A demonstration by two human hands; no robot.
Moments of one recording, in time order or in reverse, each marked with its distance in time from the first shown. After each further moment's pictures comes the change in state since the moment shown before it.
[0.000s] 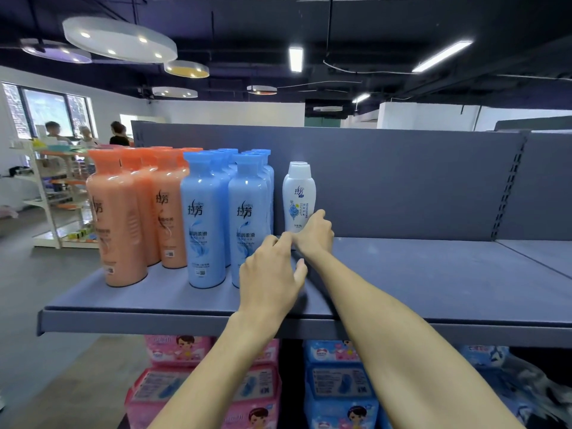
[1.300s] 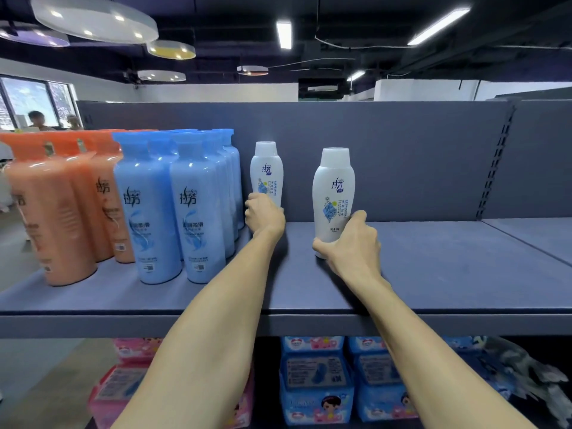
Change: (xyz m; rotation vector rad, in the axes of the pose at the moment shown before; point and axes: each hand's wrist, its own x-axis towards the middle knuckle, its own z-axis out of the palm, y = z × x) left_hand 0.134 0.022 0.129 -0.193 -0.085 -0.547; right_hand -0.034 0.080 -0.099 -0.078 0.096 -0.033
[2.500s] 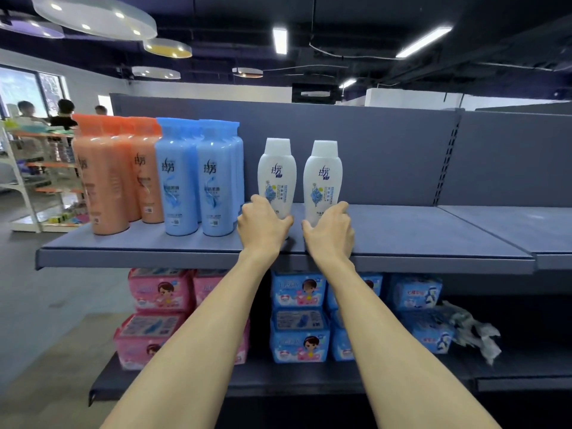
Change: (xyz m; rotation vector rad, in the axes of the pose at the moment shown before) left_hand -0.159 -0.029 -0.093 -0.027 0.076 0.223; right_hand -0.092 -0.023 -0.033 -0.054 0.093 0.040
